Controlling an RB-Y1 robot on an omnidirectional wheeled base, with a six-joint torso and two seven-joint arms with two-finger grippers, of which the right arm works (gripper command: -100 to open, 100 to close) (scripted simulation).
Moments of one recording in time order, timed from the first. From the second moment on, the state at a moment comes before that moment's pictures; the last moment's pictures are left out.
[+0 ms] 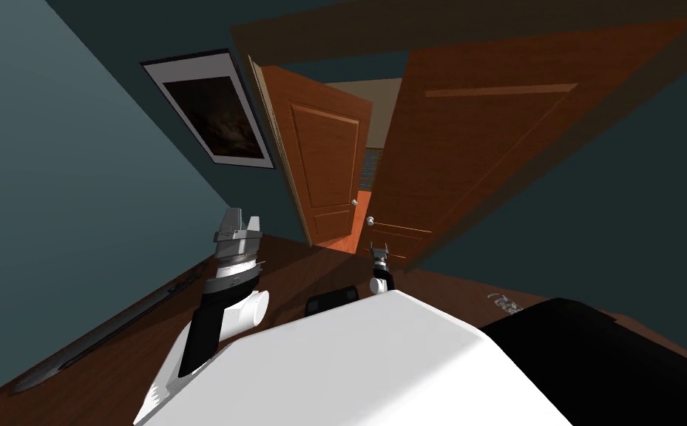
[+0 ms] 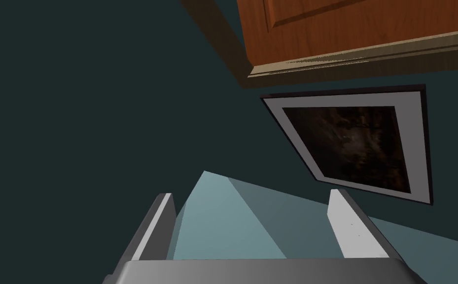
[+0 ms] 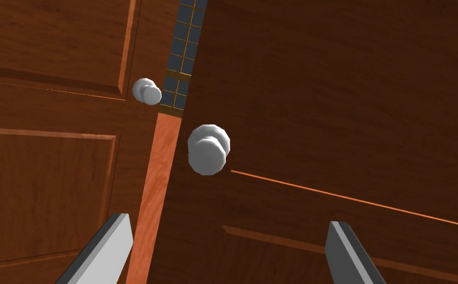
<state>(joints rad) 0.26 -0.18 0.14 -1.26 -0.77 -0.83 -0.83</state>
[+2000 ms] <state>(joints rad) 0.17 -0.20 0.15 -0.98 -0.97 -0.92 -1.06</state>
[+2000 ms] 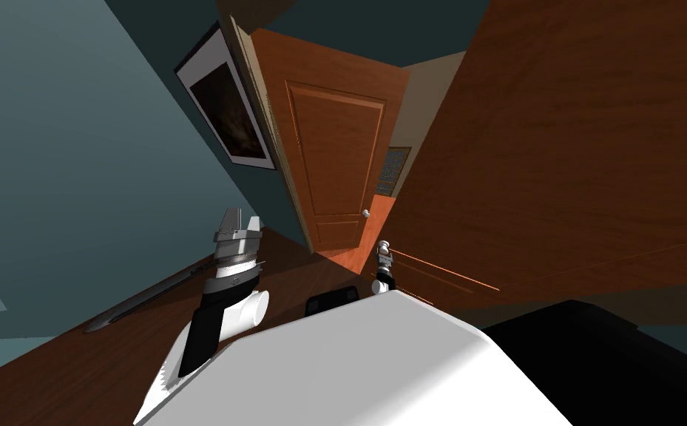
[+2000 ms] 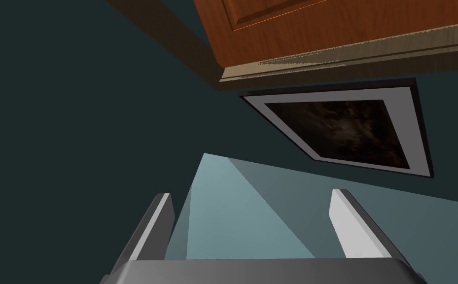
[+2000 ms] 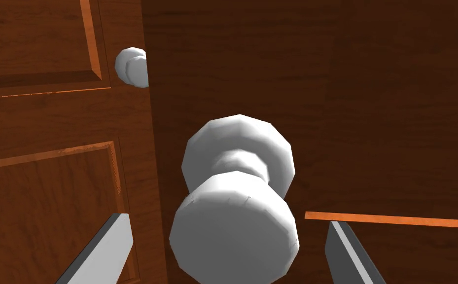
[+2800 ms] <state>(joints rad) 0.16 -0.21 0.14 -0.97 -0.97 -0.92 -1.07</state>
